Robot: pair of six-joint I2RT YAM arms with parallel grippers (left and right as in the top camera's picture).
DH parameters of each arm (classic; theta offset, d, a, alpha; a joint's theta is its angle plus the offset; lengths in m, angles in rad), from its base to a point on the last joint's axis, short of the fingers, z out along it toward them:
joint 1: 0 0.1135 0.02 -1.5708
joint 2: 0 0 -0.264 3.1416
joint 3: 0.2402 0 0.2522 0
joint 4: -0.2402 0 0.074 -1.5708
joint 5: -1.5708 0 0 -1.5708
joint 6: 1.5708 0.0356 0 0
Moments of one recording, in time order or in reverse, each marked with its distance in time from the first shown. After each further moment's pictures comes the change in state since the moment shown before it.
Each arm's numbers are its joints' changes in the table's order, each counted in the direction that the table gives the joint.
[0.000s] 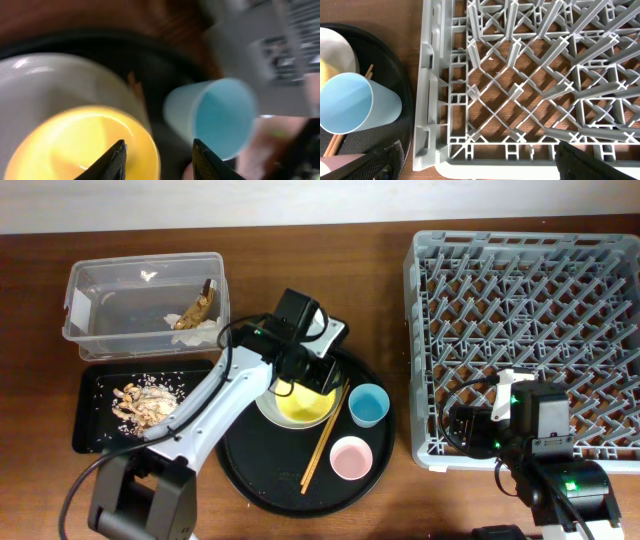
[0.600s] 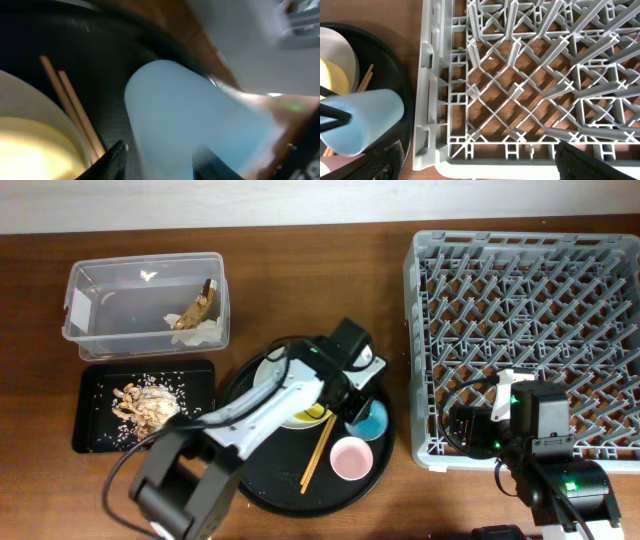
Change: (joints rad) left arm -0.198 0.131 0.008 -0.013 0.088 0.001; right arm 0.000 0.000 0.000 -0.003 0.000 0.000
